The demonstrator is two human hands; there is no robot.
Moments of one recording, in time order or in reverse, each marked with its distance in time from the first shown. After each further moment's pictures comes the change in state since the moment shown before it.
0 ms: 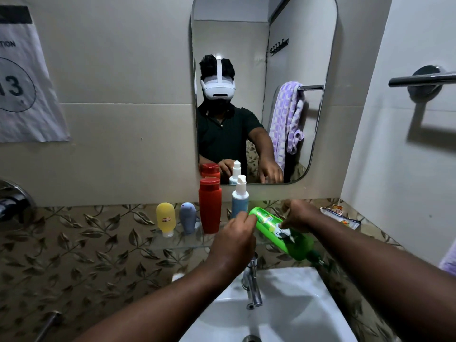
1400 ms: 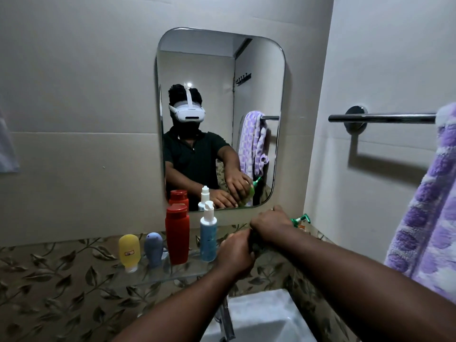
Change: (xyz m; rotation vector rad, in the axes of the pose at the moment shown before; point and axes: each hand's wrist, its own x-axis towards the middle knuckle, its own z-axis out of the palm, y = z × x) left_hand 0.066 0.039 0.061 -0.263 -0.138 -0.137; right_hand -0.033 -0.017 -0.043 -0.692 0.136 -0.255
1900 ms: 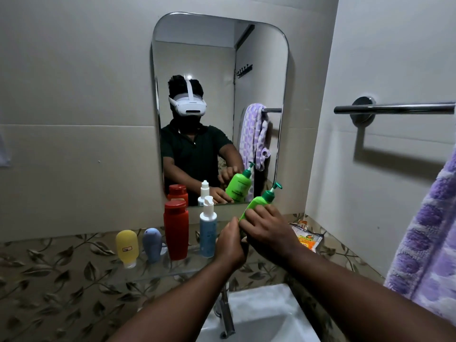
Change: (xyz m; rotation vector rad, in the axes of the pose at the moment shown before) left_hand 0.017 -0.018 0.011 -0.144 0.084 -0.131; right_hand -0.017 -0.007 0.049 0.013 0.957 -0.309
